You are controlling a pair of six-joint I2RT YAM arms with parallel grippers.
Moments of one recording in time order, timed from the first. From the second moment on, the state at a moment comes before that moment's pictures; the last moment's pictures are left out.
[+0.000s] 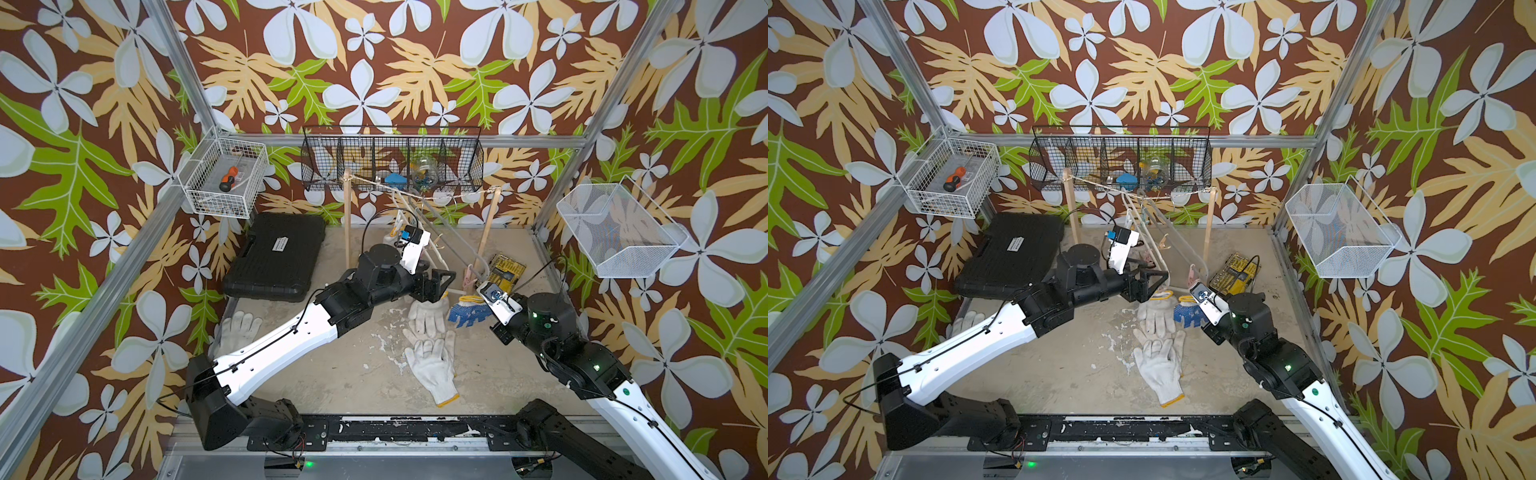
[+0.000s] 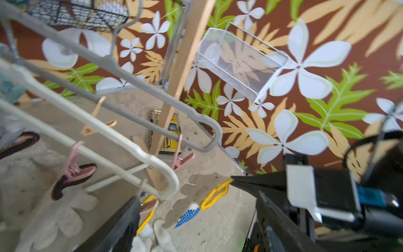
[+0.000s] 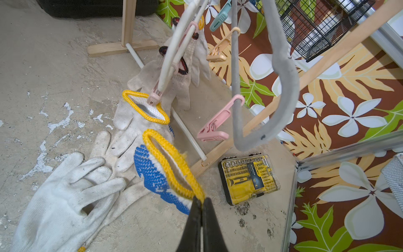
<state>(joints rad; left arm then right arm) -0.88 1.41 1.37 -0.22 0.09 -0.49 0.52 0.71 0.90 -0.68 0.14 -0.44</state>
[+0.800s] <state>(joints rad) -0.90 1.77 1.78 -0.70 -0.28 -0.69 0.52 0.67 0.86 -0.61 0.07 -0.39</state>
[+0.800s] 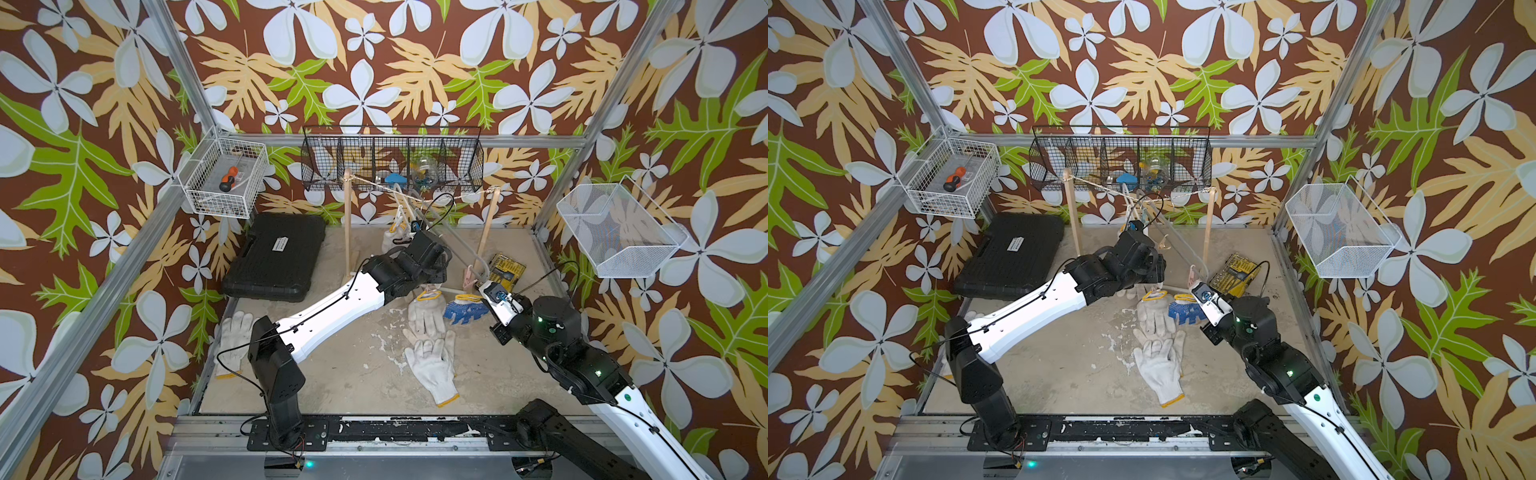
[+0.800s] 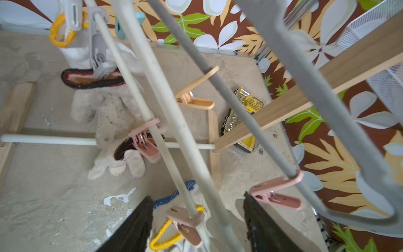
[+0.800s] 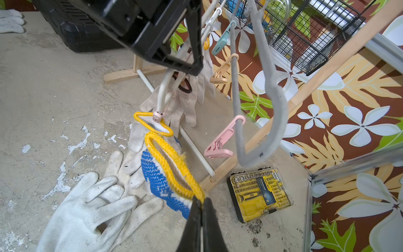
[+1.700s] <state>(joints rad) -0.80 1.64 1.83 -0.93 -0.42 -0.53 0.52 0.68 0.84 -0.55 0.04 -0.36</state>
